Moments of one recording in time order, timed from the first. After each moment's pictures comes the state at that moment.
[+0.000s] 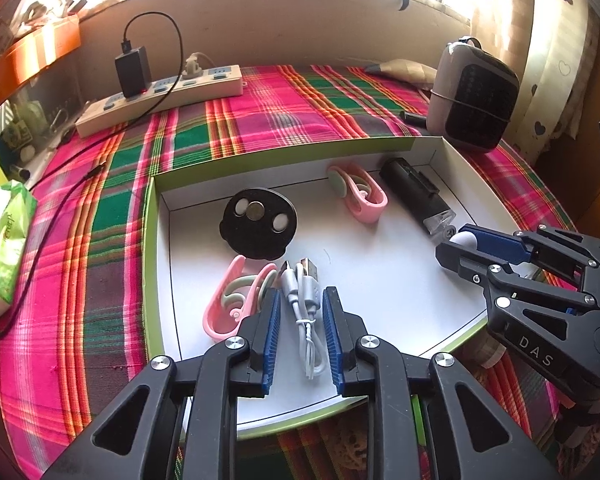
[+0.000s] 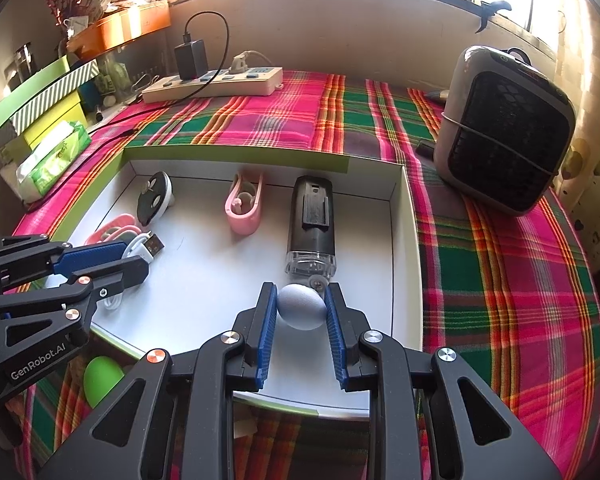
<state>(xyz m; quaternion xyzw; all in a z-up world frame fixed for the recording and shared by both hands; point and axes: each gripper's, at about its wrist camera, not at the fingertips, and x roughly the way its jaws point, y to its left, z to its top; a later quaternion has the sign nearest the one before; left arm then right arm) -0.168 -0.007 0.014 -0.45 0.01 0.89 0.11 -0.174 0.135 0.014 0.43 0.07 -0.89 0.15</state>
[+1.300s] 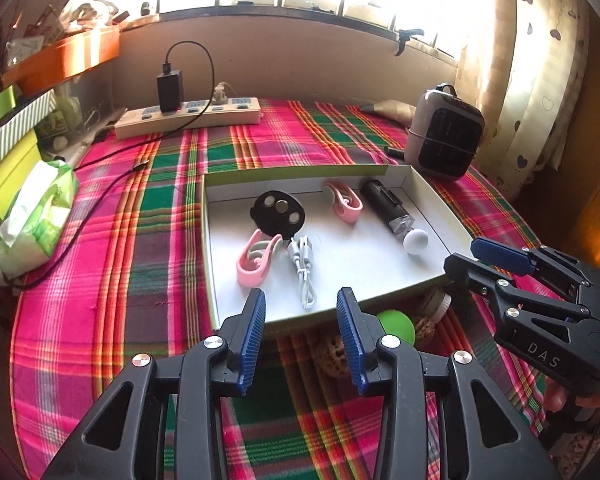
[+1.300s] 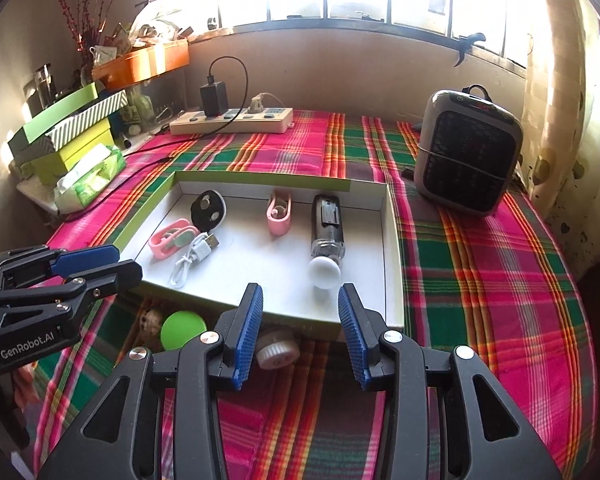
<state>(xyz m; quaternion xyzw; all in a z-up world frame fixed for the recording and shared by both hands) -0.100 -0.033 0.046 -0.40 -0.03 0.91 0.11 -0.109 0.140 0.049 0.37 0.05 -0.91 0.15</state>
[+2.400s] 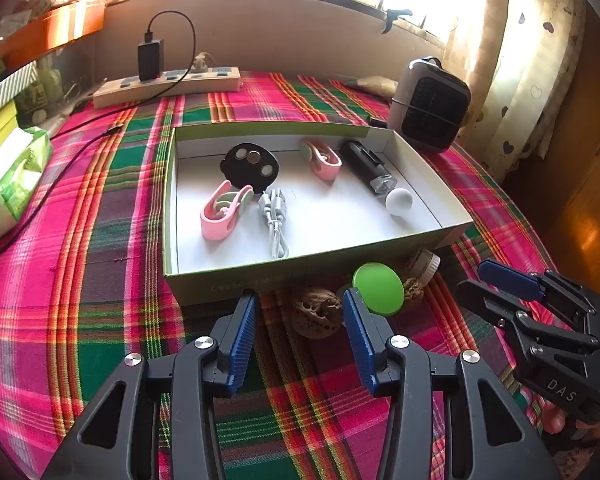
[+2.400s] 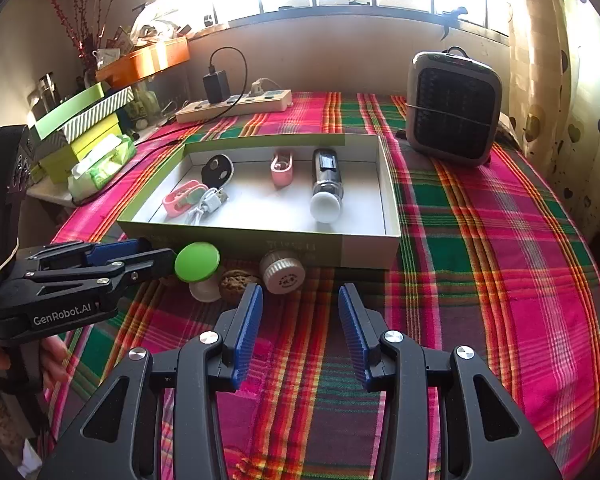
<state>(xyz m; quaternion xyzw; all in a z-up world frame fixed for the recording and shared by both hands) -0.092 -0.020 0.019 -0.43 -0.05 0.89 0.14 -0.072 0.157 0.029 0.39 0.02 -0.91 0.16</state>
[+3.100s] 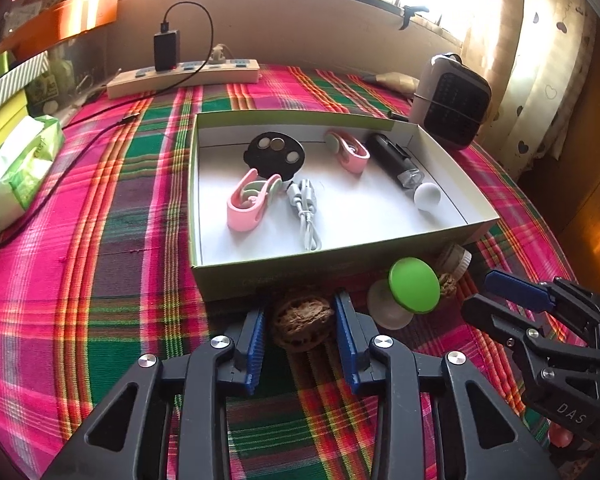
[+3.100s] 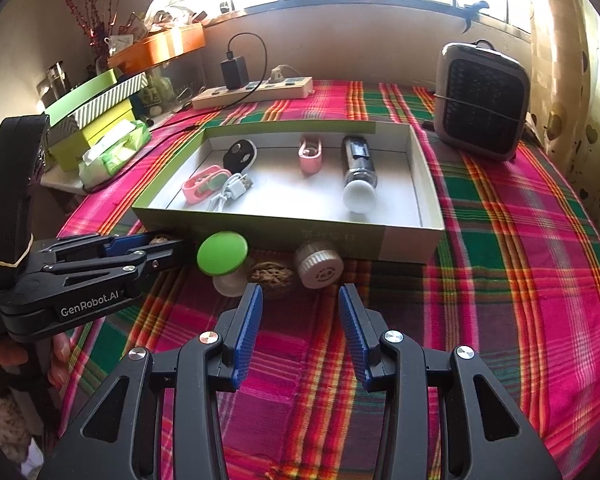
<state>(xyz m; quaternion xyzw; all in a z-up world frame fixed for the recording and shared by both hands) -0.097 -0.033 0.008 -0.43 -0.05 0.89 0.11 -0.076 0.138 0.021 0.41 0.02 -0.89 0.18</state>
